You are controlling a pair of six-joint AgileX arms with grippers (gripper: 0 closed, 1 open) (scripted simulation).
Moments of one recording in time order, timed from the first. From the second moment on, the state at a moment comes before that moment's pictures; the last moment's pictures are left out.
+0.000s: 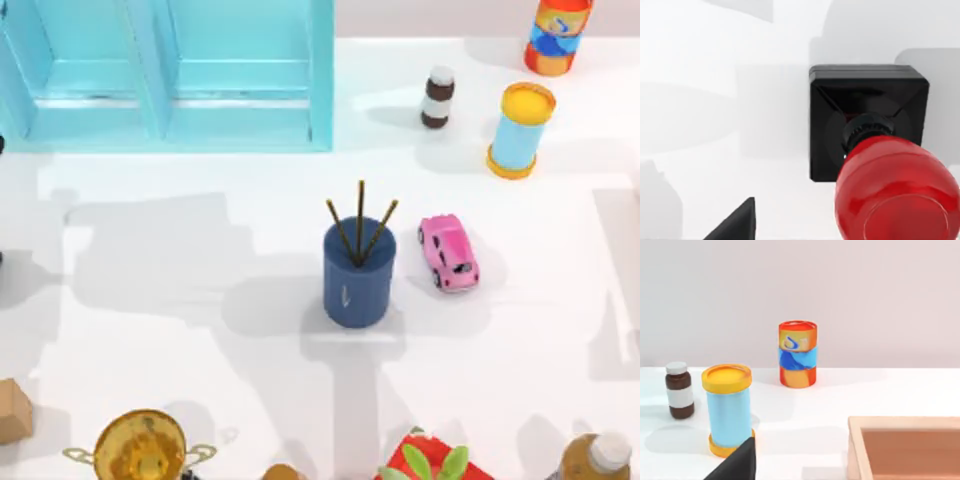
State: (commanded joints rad) left arm 0.20 2.03 1.66 -1.20 0.00 0.23; right arm 0.00 0.00 0.00 0.00 0.00 0.00
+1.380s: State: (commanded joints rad) left arm 0.20 2.07 1.49 -0.99 0.00 0.23; right arm 0.00 0.00 0.00 0.00 0.00 0.00
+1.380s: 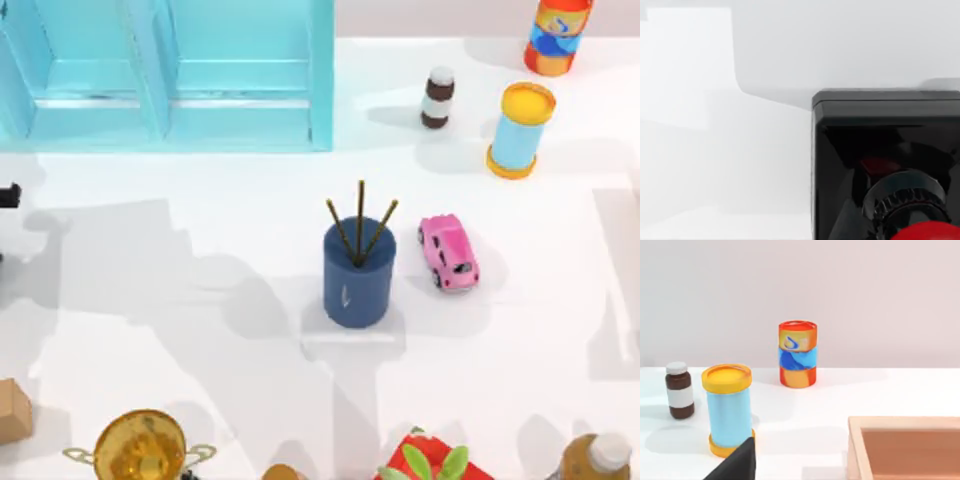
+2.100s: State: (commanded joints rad) left arm 0.14 2.07 1.57 -1.07 0.00 0.18; right arm 0.00 0.00 0.00 0.00 0.00 0.00
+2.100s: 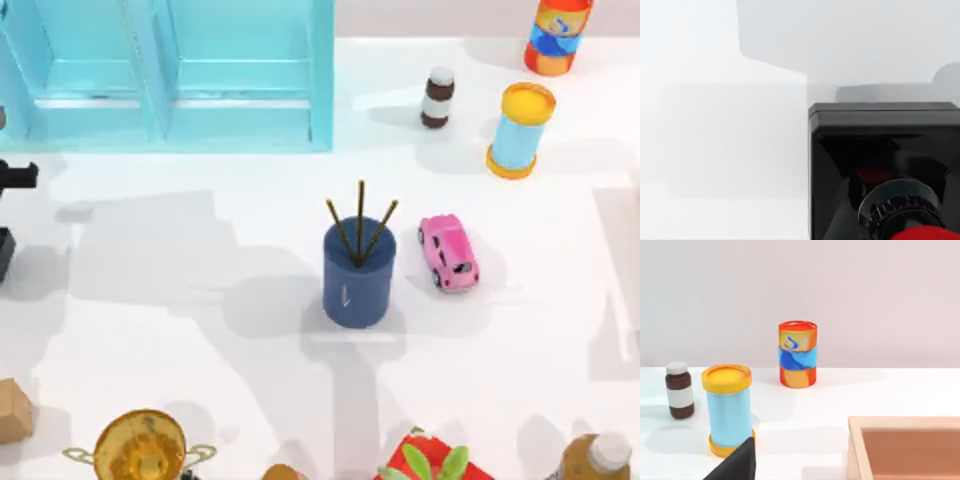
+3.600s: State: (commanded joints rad) left arm -0.57 1.95 1.89 -1.44 -0.04 -0.54; right arm 0.00 0.00 0.00 0.00 0.00 0.00
